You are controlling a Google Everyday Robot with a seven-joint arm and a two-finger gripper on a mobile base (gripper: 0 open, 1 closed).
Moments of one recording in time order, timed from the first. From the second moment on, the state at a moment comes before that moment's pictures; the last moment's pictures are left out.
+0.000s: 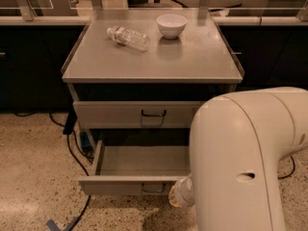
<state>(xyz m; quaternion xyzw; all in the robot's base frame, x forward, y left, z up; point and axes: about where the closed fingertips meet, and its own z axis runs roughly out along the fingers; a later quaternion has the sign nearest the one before) 0.466 -0.081 0.378 -0.77 0.61 0.03 0.19</state>
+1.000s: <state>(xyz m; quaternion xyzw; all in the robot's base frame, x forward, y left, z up) 0.513 -0.072 0.358 -0.78 0.58 0.01 0.23</state>
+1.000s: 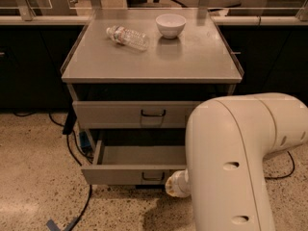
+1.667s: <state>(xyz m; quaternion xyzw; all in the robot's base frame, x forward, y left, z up) 0.547 -0.073 0.364 -0.78 0.57 -0.02 0.26</state>
